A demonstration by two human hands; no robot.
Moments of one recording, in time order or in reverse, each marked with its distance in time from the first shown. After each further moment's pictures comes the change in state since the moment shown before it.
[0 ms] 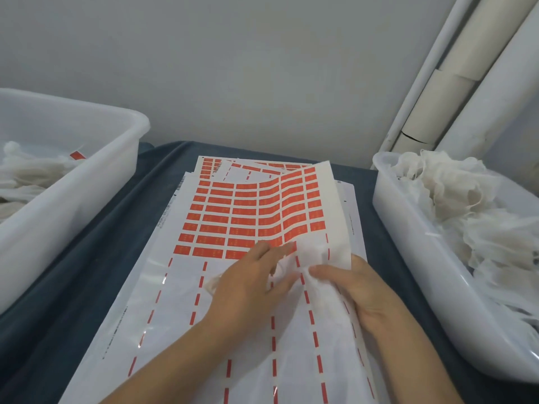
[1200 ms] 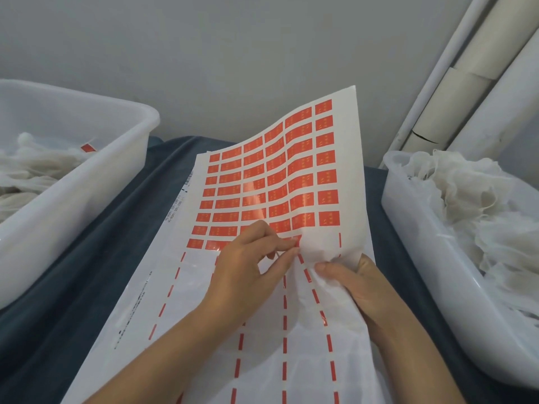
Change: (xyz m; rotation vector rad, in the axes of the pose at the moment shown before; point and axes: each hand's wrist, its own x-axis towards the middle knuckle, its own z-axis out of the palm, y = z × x) left_hand -0.005 0.016 -0.033 -0.270 0.303 0.202; right_hand -0.013 -0.004 0.010 0.107 -0.174 -0.193
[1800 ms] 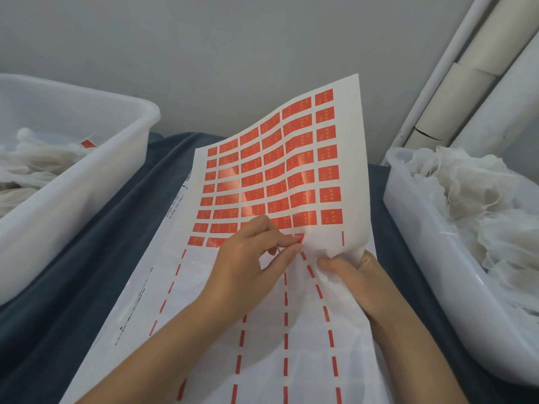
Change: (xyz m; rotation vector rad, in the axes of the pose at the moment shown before) left_hand 0.003 0.000 -0.006 0.045 -0.032 0.095; right_hand 0.001 0.000 0.002 -0.114 0.106 0.002
